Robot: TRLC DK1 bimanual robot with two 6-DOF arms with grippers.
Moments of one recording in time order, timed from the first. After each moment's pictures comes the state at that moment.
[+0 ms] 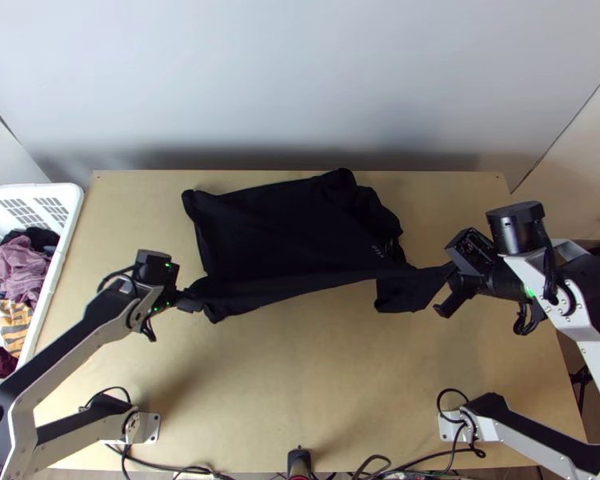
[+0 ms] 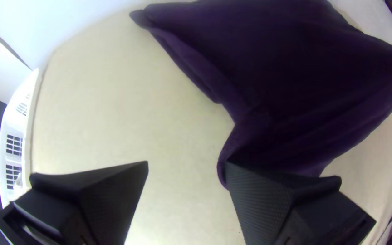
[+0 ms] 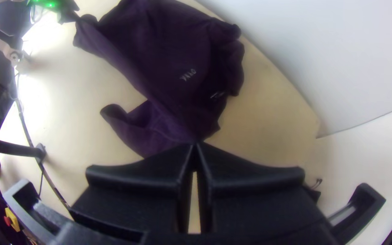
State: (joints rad) left arm -0.28 1.20 0.71 -0.48 -0.16 0.00; right arm 0.40 1.10 1.43 -1.27 0.01 -0.40
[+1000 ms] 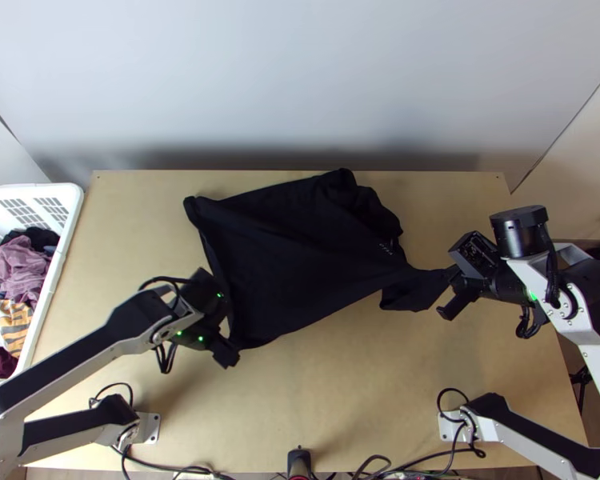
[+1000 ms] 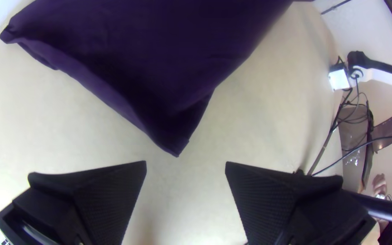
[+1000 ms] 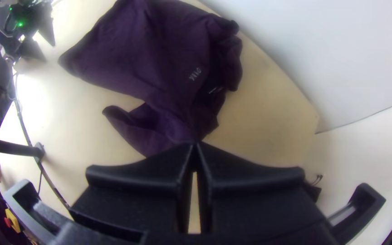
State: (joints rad) left arm -0.72 1.23 0.93 -0.96 0.18 -0.13; right arm 0.39 1.08 1.41 -1.27 0.01 -0.40
